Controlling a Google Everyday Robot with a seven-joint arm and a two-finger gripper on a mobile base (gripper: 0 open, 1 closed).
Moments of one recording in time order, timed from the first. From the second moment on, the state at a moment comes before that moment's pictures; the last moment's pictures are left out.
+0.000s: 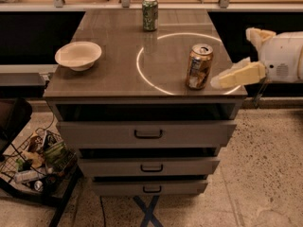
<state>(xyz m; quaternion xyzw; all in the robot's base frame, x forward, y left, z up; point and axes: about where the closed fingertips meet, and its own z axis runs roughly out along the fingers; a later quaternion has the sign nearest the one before) 0.559 -0.191 0.956 -0.42 0.71 0.16 0.54</state>
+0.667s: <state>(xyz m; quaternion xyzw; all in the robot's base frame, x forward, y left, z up) 0.572 -0.187 0.929 -0.39 0.69 0.20 0.58</state>
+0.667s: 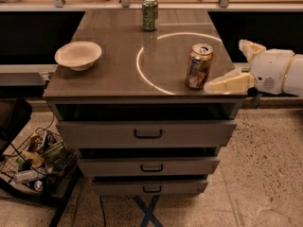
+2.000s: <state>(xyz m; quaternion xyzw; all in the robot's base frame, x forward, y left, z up) 0.601 -0.168 0.896 -0.37 0.64 0.27 0.61</state>
